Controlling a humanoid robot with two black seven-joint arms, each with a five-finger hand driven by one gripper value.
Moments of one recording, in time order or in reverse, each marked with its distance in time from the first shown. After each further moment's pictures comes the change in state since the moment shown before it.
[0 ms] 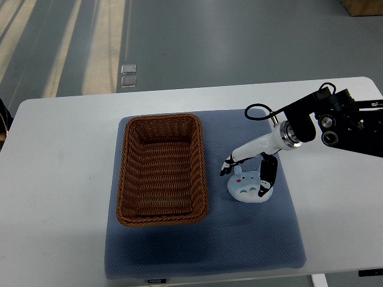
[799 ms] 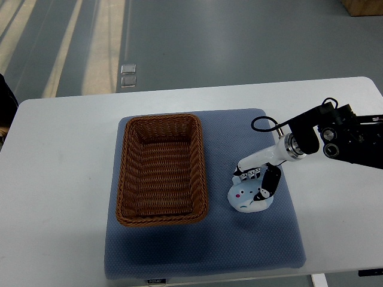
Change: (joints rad) left arm 0.000 0.000 0.000 0.000 0.000 0.000 0.000; right arm -0.066 -0.001 -0.001 -0.020 -0.006 -0.011 0.000
